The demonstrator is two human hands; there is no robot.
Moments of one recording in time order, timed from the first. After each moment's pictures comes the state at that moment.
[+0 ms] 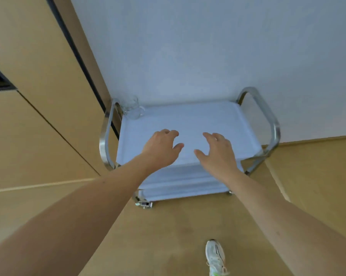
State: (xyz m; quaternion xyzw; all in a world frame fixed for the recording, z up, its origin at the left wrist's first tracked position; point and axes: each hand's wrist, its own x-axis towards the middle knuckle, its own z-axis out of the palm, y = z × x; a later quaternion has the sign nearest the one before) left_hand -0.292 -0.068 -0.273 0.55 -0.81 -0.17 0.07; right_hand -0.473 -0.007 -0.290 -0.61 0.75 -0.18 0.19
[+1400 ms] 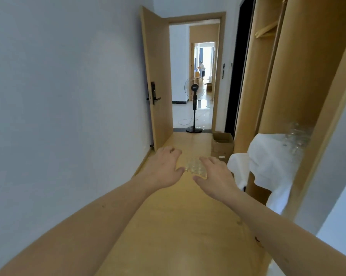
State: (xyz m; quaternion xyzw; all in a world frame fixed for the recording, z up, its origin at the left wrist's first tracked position) left_hand -1.121 0.188 -0.104 -0.12 -0.98 -0.09 0.12; right_hand -1.127 0.376 -0.138 -0.13 0.96 -0.21 -0.09
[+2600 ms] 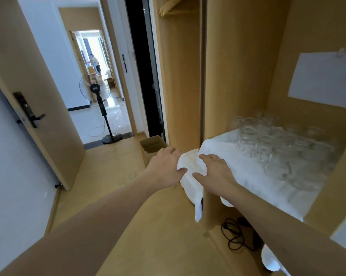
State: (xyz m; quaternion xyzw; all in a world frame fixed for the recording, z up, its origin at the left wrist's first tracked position) left_hand -1.607 0.332 -0.134 -0.38 -0.92 -0.11 0.03; right_hand -1.514 0.487 -0.168 0.19 0.96 -0.20 -0.09
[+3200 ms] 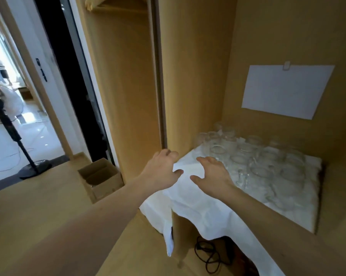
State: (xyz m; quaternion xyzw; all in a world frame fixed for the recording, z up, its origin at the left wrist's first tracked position) left_hand -1.769 0.489 -0.137 -0.53 -0.84 -0.14 0.00; right_hand -1.625 0.608 -0.166 0.36 0.91 -0.16 -0.12
